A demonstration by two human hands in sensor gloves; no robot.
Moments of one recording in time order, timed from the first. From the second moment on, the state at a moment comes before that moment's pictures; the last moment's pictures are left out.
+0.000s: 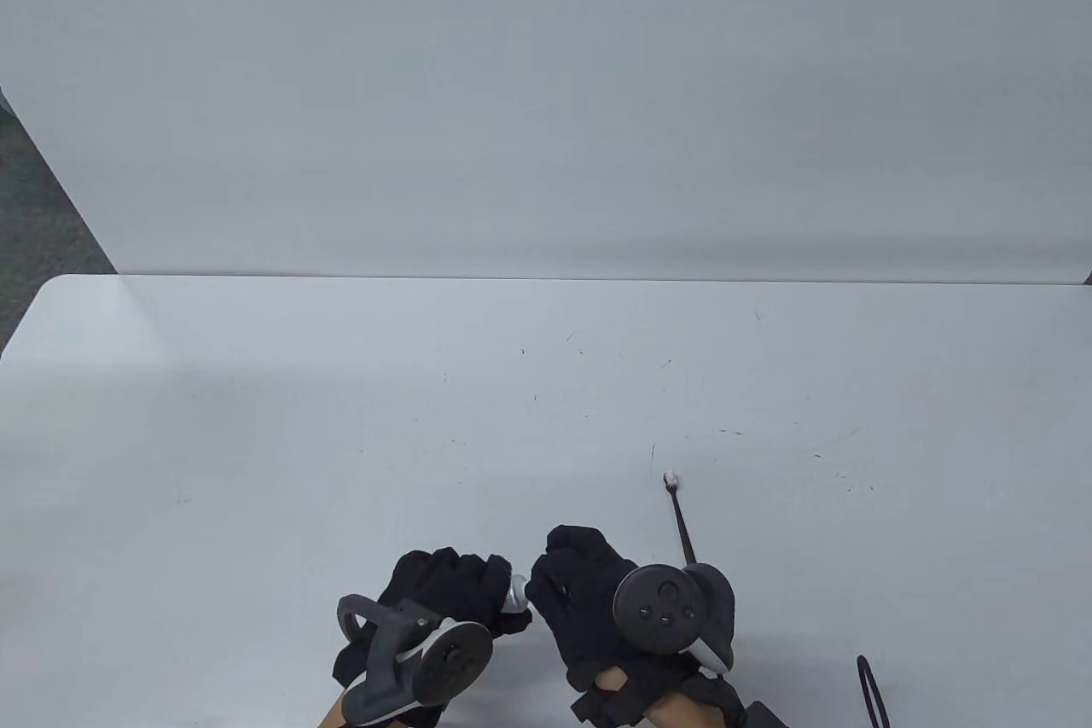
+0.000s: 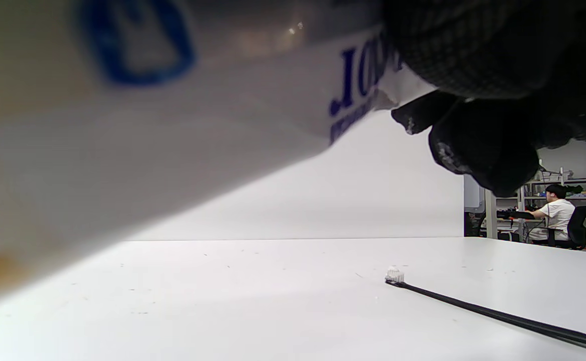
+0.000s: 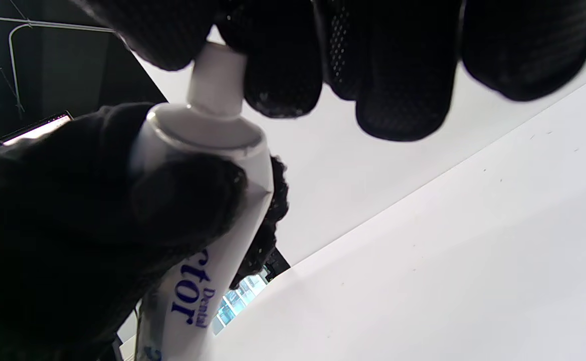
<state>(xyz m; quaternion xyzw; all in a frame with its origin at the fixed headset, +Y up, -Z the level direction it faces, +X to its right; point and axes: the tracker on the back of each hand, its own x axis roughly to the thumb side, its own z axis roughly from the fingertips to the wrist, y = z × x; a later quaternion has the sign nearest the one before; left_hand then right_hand) -0.143 -0.681 -0.238 0.17 -0.22 0.06 0.96 0.053 -0.683 -0.261 0.24 -0.09 0.88 0.40</state>
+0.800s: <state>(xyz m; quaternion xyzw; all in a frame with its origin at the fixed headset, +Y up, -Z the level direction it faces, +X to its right) -0.140 -0.683 -0.237 0.17 -0.22 0.05 0.96 0.053 -0.685 -0.260 0.26 -0.09 0.86 0.43</state>
